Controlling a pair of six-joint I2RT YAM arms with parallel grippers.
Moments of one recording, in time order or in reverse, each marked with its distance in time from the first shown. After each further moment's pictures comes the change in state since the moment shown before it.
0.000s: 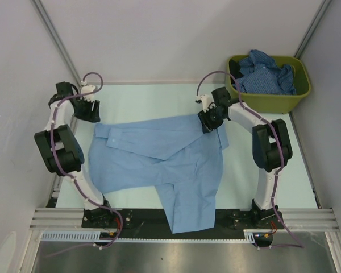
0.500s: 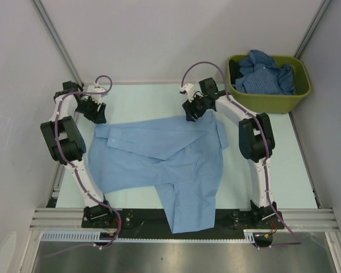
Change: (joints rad) left arm -0.014 0.256 0.275 -0.201 0.209 0.325; right arm 0.044 0.206 0.320 0.083 -0.124 -0.144
